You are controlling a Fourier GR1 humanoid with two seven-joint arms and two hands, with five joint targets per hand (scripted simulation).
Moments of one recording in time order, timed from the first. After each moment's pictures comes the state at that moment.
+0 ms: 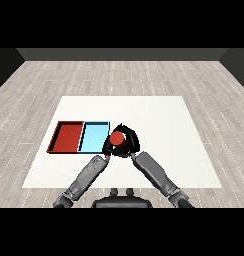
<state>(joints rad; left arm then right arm) -0.40 0.02 -0.51 -1.29 0.13 0.42 -0.19 -0.49 -0.02 0.54 -1.34 -0.33 -0.46 -0.36</state>
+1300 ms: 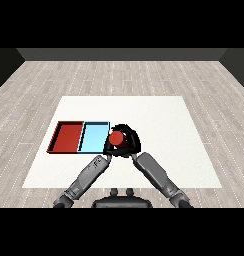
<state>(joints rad) -0.42 0.02 -0.55 -1.29 0.17 0.56 -0.18 -0.47 -0.02 0.54 -1.40 -0.34 -0.42 -0.37</state>
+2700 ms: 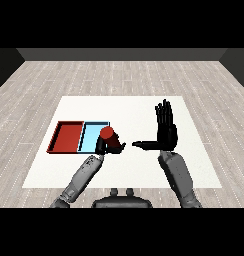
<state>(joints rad) -0.35 0.06 -0.45 -1.32 0.14 0.50 -0.20 -0.35 -0.16 0.24 -1.83 -0.23 -0.36 -0.17</state>
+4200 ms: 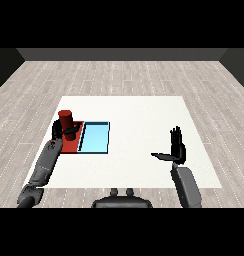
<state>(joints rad) -0.53 0.46 -0.05 -0.86 -0.02 0.38 -0.08 -0.04 -0.21 0.03 -1.50 -0.27 -0.12 -0.44</state>
